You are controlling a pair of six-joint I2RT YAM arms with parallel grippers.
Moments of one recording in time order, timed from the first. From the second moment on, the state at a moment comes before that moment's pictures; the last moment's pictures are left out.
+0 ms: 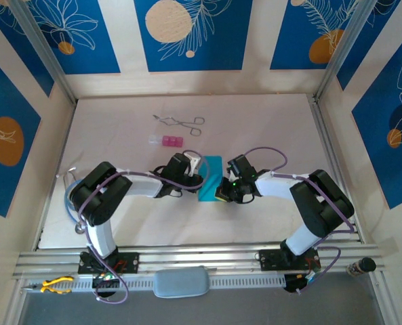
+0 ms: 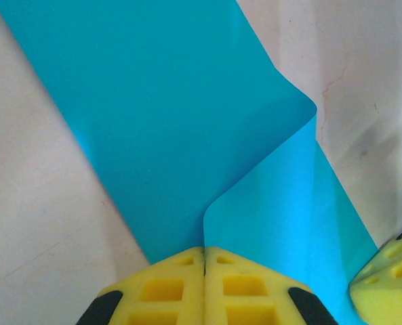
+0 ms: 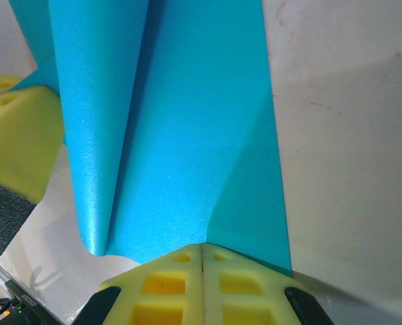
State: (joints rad) left arm -0.71 1.82 0.82 0.22 0.24 -0.39; right arm 0.56 1.59 0.67 -0.19 -0.42 0.90
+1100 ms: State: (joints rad) left arm -0.71 1.82 0.80 0.25 0.24 -0.39; right arm 0.56 1.60 0.69 -0.21 -0.43 0.90
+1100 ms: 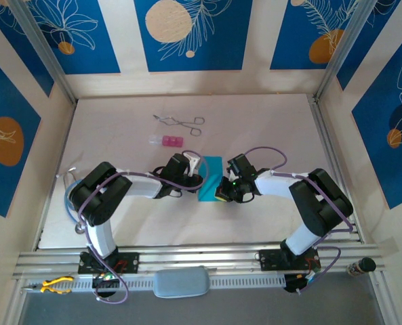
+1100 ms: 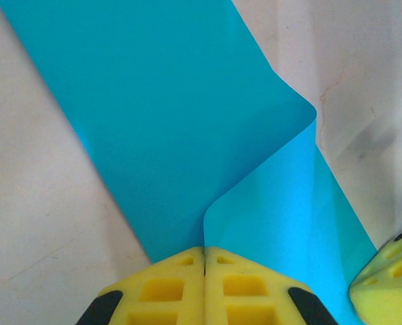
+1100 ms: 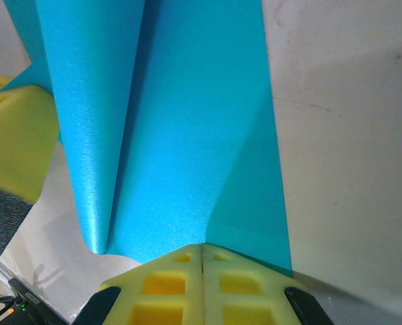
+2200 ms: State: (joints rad) left arm -0.71 1.83 0.81 0.27 0.26 -0.39; right arm 0.50 1.53 0.70 -0.09 -0.50 0.97
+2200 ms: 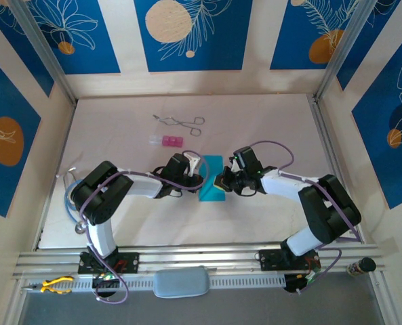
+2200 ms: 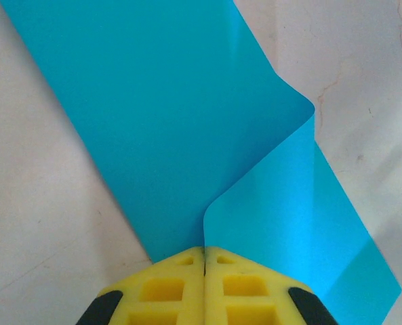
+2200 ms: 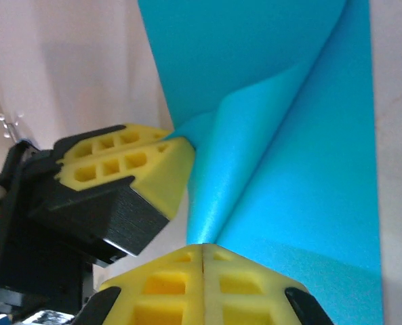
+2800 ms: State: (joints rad) left arm -0.71 1.84 0.81 0.27 0.26 -0.39; right arm 0.50 1.72 0.78 0.03 -0.54 1.05
